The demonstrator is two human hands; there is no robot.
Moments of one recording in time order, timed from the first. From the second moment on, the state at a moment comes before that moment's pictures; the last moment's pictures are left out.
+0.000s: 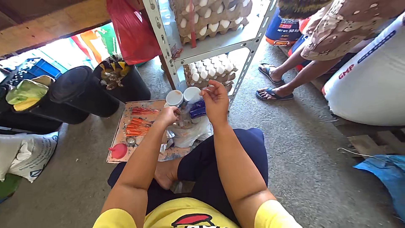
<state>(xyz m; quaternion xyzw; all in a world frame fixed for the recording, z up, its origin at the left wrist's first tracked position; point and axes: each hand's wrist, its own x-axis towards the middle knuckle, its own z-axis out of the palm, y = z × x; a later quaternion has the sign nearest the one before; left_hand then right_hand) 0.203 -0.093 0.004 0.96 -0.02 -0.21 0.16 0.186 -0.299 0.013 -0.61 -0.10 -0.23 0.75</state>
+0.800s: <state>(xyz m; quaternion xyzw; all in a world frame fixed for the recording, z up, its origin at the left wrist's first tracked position) 0.181 -0.103 0.061 0.83 0.09 -0.01 0.54 0.177 -0.281 0.004 -0.71 -0.05 -0.09 0.70</state>
